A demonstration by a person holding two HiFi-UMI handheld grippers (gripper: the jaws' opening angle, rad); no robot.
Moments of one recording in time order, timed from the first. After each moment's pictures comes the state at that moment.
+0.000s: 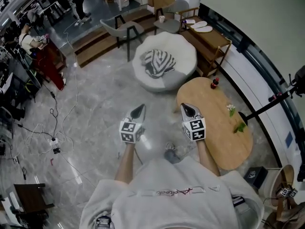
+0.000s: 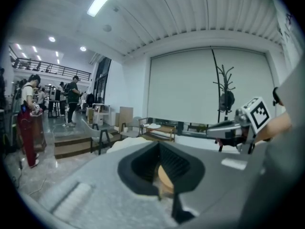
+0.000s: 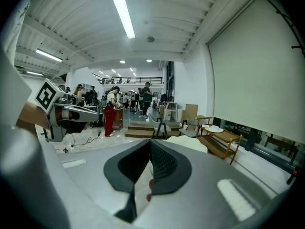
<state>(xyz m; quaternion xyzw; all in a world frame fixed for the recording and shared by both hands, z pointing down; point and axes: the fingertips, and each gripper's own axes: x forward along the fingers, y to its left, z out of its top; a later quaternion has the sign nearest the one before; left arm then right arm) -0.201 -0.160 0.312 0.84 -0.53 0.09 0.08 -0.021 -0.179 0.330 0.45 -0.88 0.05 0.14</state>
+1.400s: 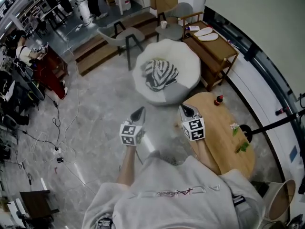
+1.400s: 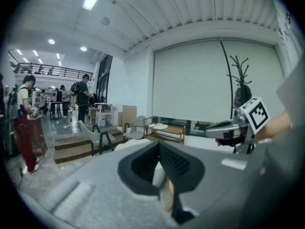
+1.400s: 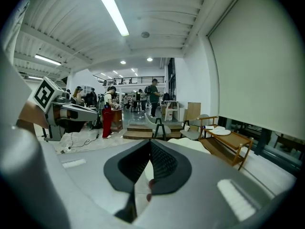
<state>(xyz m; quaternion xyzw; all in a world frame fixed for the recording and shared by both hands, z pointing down) -0.178 -0.365 0.320 0.83 -0.54 0.11 0.08 -0.005 -0.397 0.345 0.42 -0.89 0.06 0.13</state>
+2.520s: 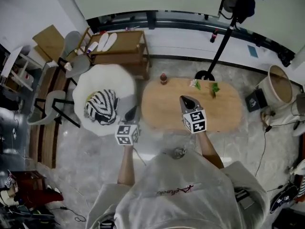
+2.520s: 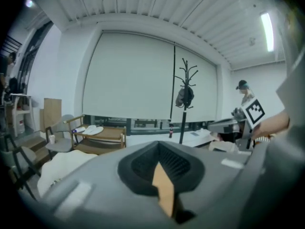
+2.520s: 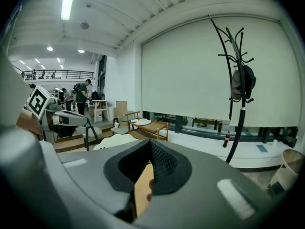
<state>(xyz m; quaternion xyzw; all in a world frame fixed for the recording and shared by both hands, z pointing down) 0.012 -0.479 0.335 0.98 -0.15 0.13 0.06 0.184 -0.350 0.343 0.78 -0.61 0.13 0.09</state>
